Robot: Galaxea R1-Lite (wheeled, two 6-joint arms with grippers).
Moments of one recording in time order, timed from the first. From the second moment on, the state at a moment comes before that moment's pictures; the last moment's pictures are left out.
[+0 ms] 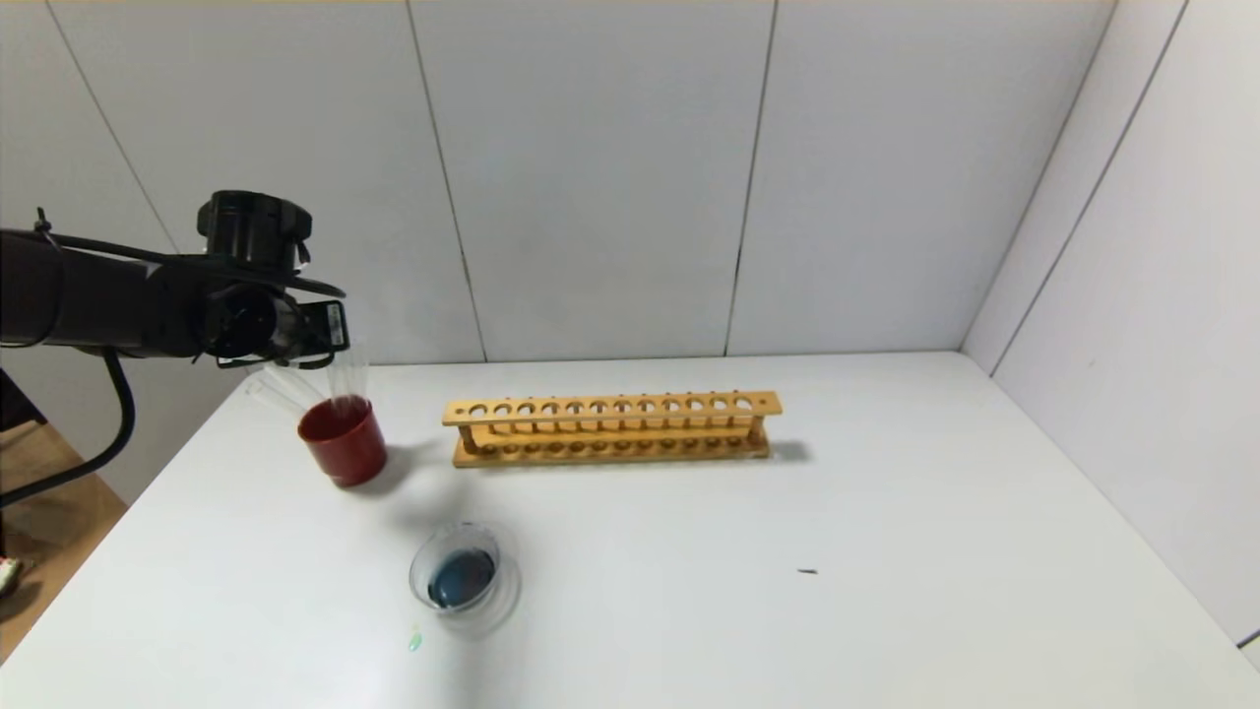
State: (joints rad) left arm -0.03 1.97 -1.38 -0.02 0.36 -0.21; right arm 0.00 0.00 0.00 0.00 0.00 0.02
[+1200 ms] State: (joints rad) left arm 0.00 1.59 -1.20 -0.03 0.35 -0.02; right arm 0.00 0.00 0.00 0.00 0.00 0.02
